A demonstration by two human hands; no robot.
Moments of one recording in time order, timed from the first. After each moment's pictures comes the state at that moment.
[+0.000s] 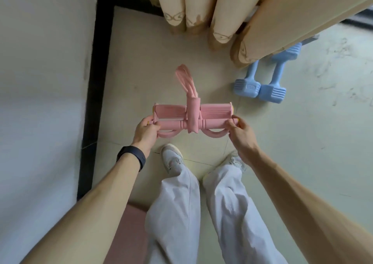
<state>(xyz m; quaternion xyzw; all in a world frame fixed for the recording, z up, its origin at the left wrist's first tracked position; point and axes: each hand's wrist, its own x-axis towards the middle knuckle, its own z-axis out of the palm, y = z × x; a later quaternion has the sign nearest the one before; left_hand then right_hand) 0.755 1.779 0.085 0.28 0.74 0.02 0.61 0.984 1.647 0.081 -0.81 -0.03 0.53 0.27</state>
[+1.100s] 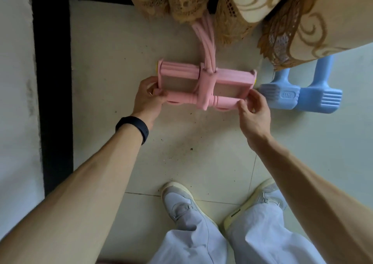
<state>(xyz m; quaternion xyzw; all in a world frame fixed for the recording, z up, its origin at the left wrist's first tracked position) 0.831 1.902 -0.104 0.41 0.66 0.07 0.63 1.012 1.724 -0.114 -0.85 -0.03 0.35 0.38</state>
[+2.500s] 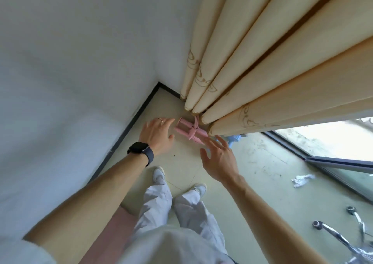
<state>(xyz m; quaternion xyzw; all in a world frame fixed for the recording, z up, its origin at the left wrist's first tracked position) 0.769 1.851 0.490 0.78 0.55 -0.10 0.29 0.966 1.740 0.520 -0.75 -0.60 0.28 0.03</state>
